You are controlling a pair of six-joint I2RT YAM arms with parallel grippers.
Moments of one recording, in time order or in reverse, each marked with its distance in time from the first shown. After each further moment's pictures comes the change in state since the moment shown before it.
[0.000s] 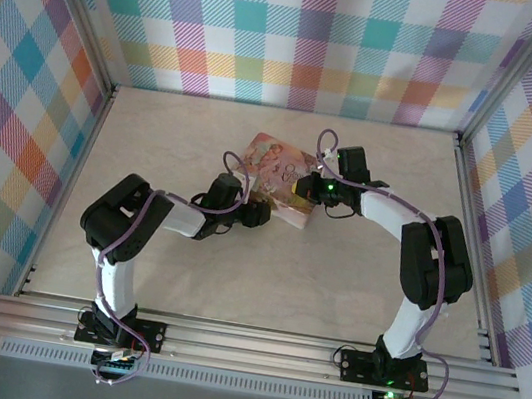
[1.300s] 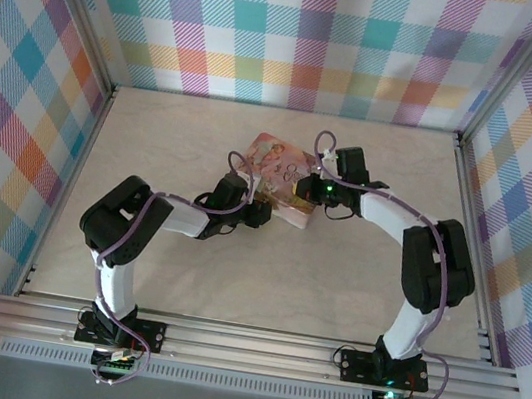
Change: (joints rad) left arm -0.039 -0.026 0.030 -0.071 -0.051 -0.018; right arm 0.013 -0.048 -0.017 -0.025 0.074 -0.041
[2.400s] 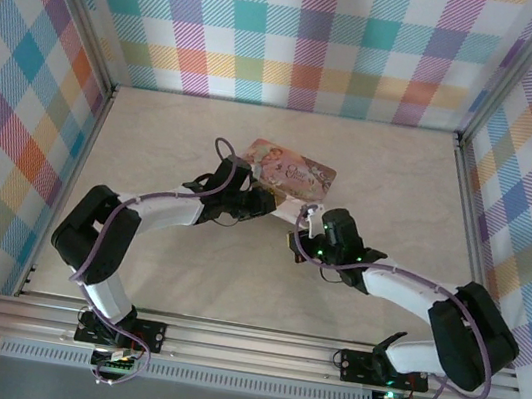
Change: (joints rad) left arm -0.009 -0.178 0.153 -0.435 0.124 -0.429; right arm 0.272 -0.415 -0.594 0.351 0.308 -0.160
